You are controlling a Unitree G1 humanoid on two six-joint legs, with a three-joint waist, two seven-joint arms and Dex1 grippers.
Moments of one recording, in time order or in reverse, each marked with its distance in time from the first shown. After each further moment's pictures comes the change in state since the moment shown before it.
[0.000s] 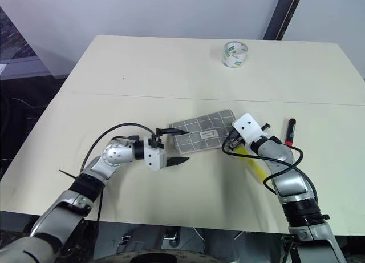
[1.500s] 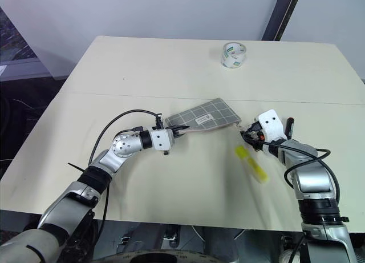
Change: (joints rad) left arm -0.039 -0.025 -0.010 0.033 -0.032 0.199 0.156; right arm -0.008 -0.055 -0.171 -0.011 0.242 0.338 0.115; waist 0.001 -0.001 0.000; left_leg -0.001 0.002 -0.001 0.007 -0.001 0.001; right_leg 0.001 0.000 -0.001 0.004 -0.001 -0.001
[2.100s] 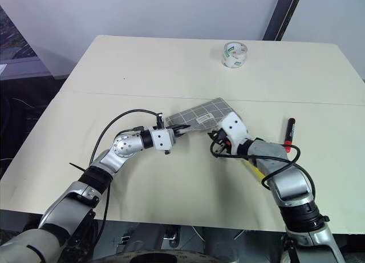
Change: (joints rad) left arm -0.010 -0.014 -0.001 0.005 0.009 0.004 0.016; right arm -0.011 0.063 0.242 -0.299 0.021 0.036 0.051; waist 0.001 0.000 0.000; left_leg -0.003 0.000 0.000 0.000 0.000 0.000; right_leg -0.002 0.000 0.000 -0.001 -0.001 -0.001
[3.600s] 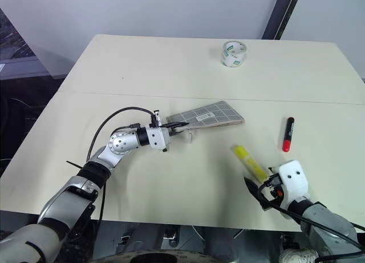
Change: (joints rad) left arm -0.053 0.017 0.012 0.128 -0.053 -0.182 -0.035; right arm 0.752 0.014 -0.491 -0.347 0.147 0.059 -0.129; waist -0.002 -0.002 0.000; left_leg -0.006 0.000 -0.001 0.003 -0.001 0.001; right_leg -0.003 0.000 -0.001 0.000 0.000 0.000
